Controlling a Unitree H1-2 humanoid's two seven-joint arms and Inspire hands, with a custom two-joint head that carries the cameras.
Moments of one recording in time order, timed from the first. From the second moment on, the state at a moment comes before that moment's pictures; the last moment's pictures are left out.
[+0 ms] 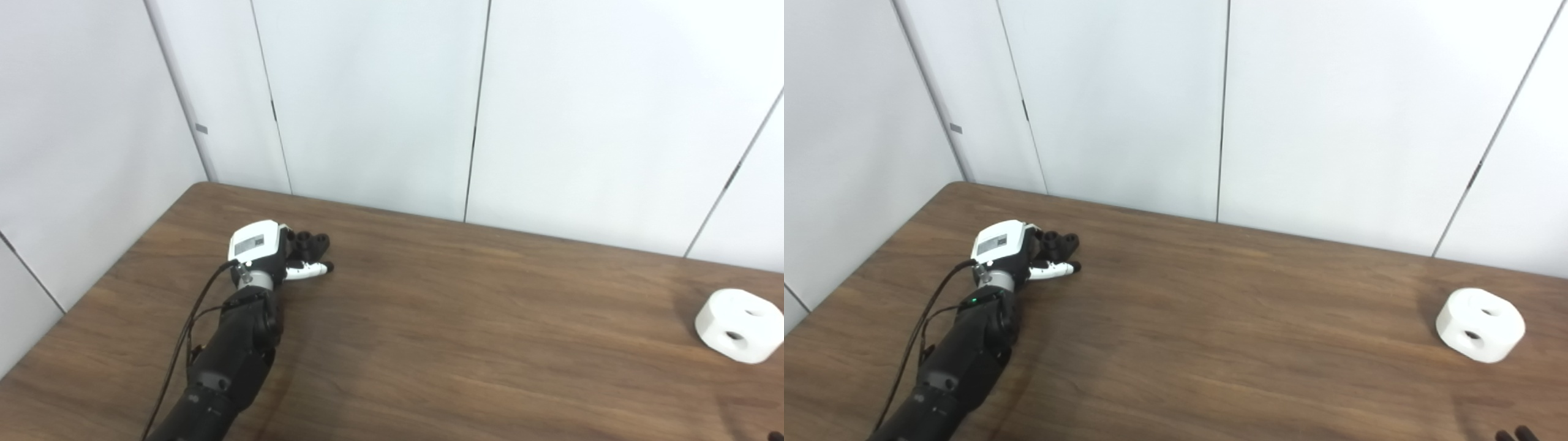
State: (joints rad) left arm -0.39 0.41 -0.04 0.36 0.96 0.46 0.00; right arm 0.34 -0.21 -0.16 -0.23 0.24 -0.17 0.15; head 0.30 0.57
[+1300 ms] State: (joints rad) left arm -0.37 0.41 -0.04 0.32 0.82 0.46 0.07; right arm 0.34 -0.21 -0.15 -0.24 0.23 -0.15 0.15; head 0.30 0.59
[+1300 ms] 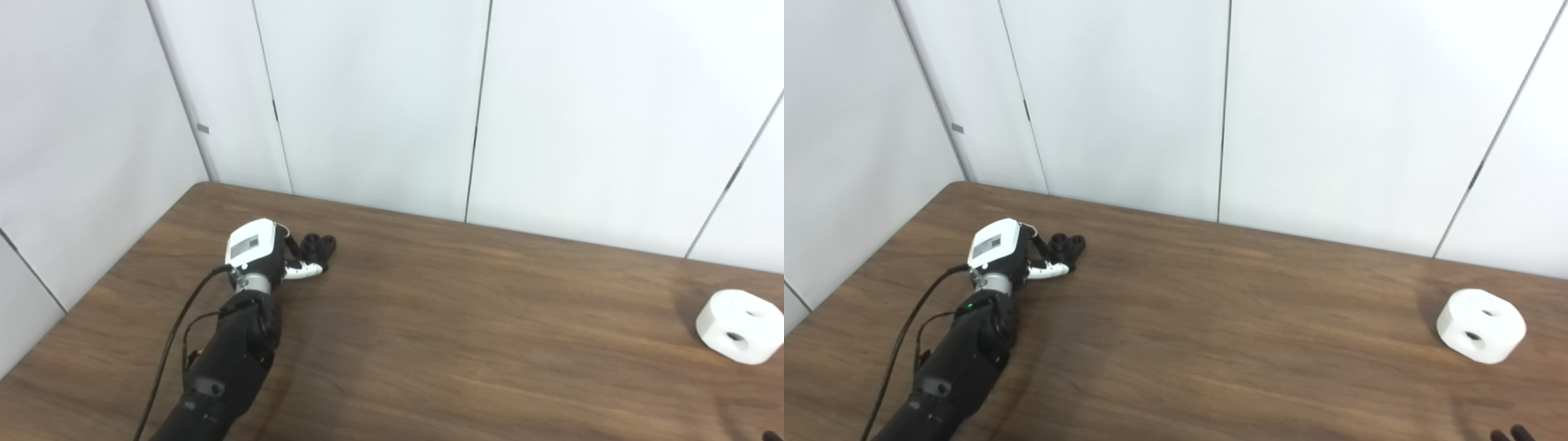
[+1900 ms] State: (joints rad) left arm -0.32 0.45 -0.10 0.22 0.72 0.42 0.06; right arm 0.34 -0.20 -0.14 -0.28 0.23 -0.08 0.12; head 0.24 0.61
